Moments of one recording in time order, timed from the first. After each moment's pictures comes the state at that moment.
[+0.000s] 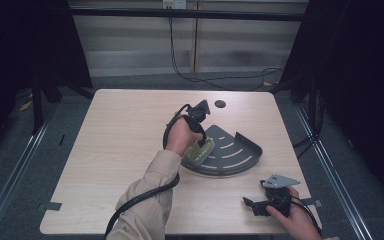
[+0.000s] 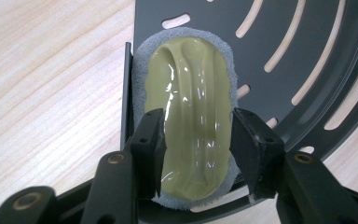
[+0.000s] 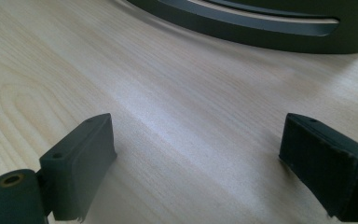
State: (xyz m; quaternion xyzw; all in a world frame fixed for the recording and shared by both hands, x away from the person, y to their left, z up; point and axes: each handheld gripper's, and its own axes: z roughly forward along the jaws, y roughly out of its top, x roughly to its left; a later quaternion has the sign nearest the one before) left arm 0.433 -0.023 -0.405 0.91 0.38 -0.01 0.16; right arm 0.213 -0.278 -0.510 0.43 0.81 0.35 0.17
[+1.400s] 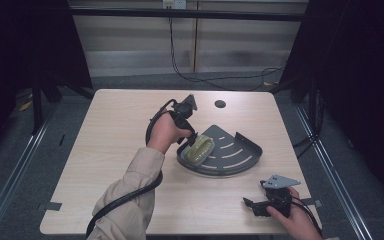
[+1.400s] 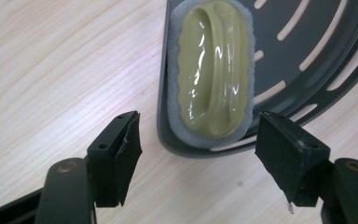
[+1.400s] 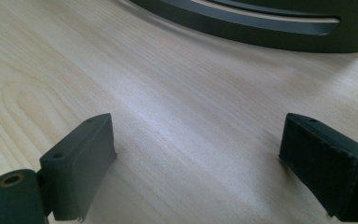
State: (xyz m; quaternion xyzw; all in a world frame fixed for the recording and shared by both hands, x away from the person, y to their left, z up) left arm 0.425 0.020 -0.377 0.91 0.40 -0.02 0.14; right arm 0.212 -0.278 -0.509 0.43 0.81 0.35 0.17
